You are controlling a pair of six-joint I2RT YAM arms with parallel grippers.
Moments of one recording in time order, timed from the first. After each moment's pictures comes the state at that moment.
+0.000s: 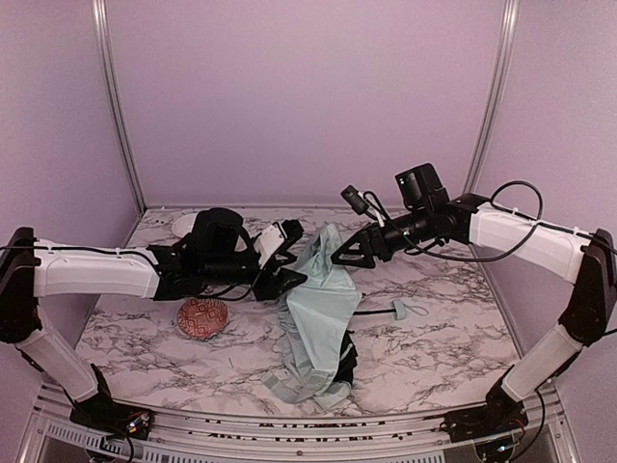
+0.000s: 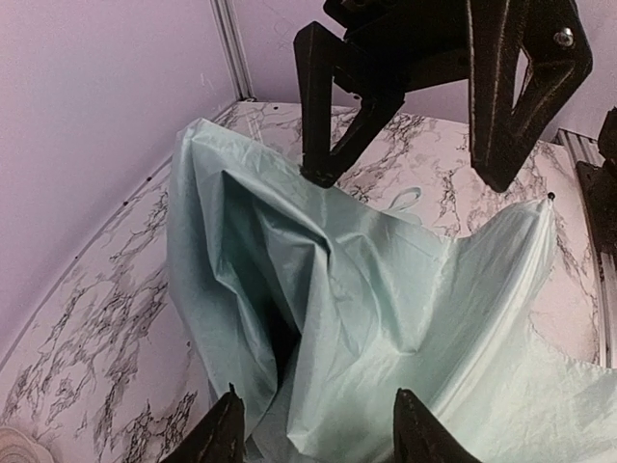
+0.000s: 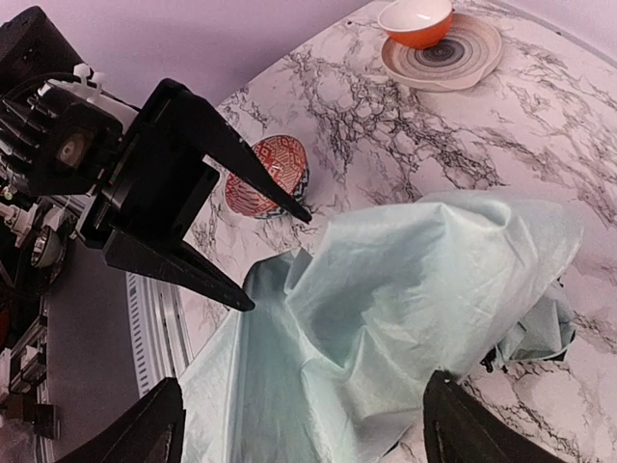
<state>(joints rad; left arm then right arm) -0.89 1.55 0.99 0.16 0.19 0.21 0.58 1.54 1.28 -0.48 -0.76 0.01</state>
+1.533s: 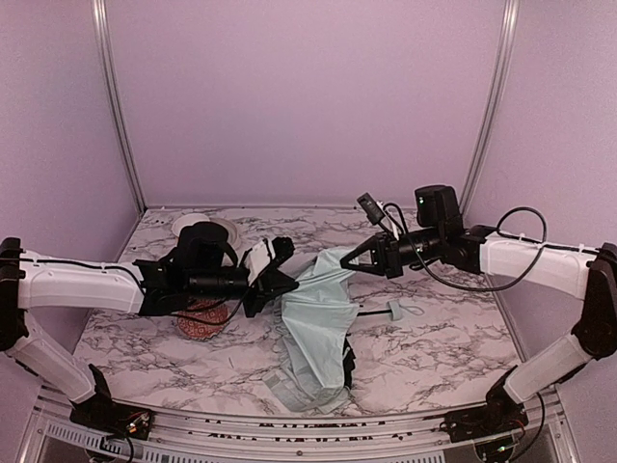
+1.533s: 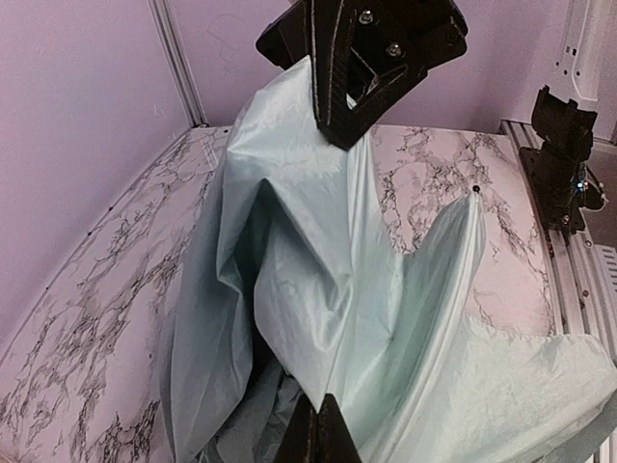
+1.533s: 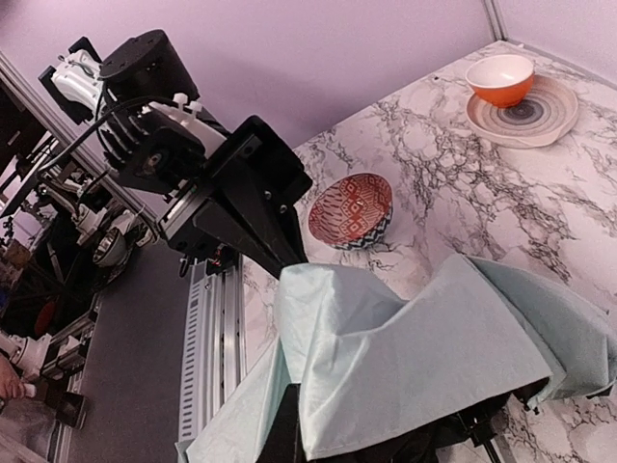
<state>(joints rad) -0.91 1.45 0.85 0.23 0.28 0.25 0.54 1.44 0.99 -0.04 -1.00 0.12</state>
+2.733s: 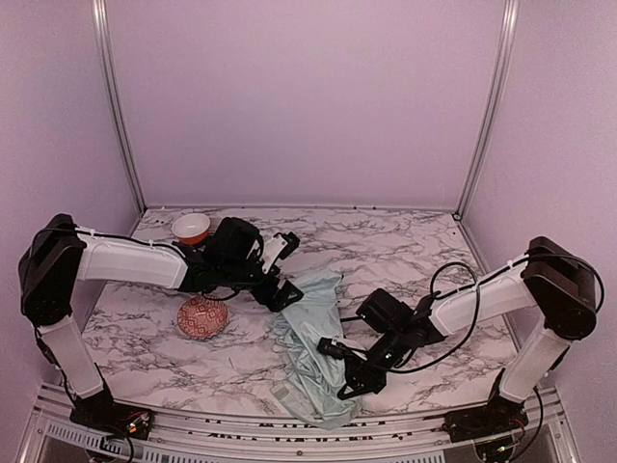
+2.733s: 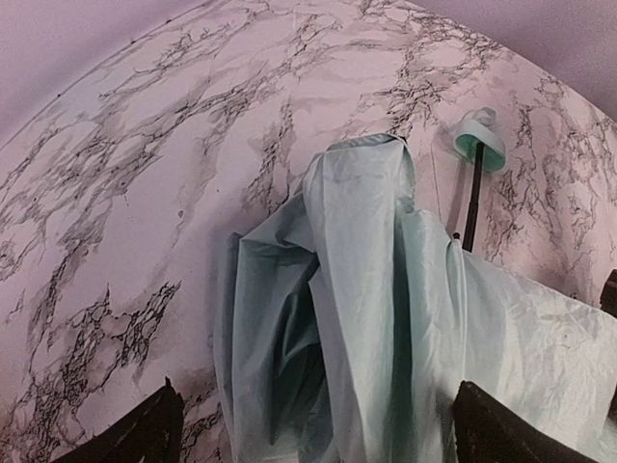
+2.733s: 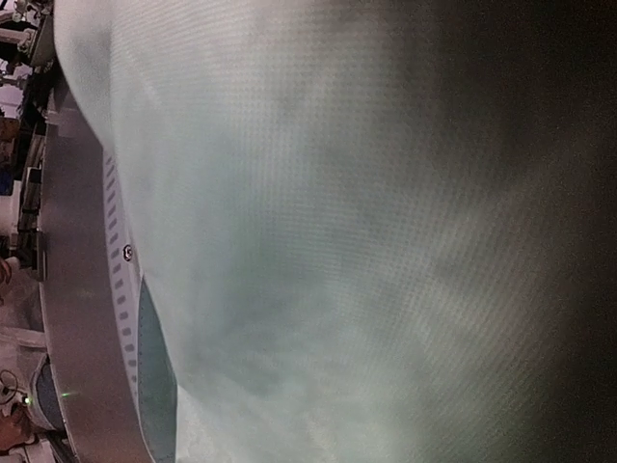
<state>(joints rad) -0.81 1.74 1.06 0.02 0.18 0.05 0.93 1.66 0.68 -0.20 -0.76 -0.02</state>
